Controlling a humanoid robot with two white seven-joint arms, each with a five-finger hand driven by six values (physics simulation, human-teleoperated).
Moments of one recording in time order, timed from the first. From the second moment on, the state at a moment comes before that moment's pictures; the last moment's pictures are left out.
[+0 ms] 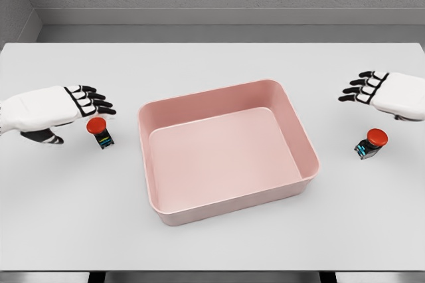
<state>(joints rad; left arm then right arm) -0.61 1.18 -0.82 -1.67 -0.37 -0.52 -0.23 -0.70 -1.17 0.89 -1.45 0.67 -0.61 0.05</state>
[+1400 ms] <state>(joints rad) -0.61 1.04 -0.85 -1.65 -0.53 -0.35 -0.32 -0.68 -1.25 1.01 -1.55 0.69 -0.61 0.07</state>
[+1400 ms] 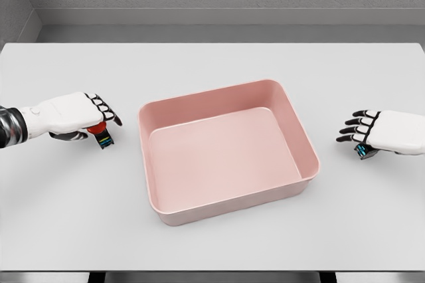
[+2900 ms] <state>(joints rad) -0.77 1.06 -0.85 -1.66 -0.44 -0.55 -0.39 -0.68 -1.24 1.00 -1.56 0.71 -0.61 0.08</state>
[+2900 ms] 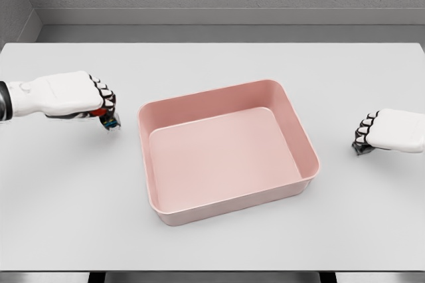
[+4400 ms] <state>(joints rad) -0.97 0.80 -0.99 -1.76 -0.13 -0.61 -0.61 -0.75 -1.24 0.87 -1.68 0.64 -0.61 0.07</state>
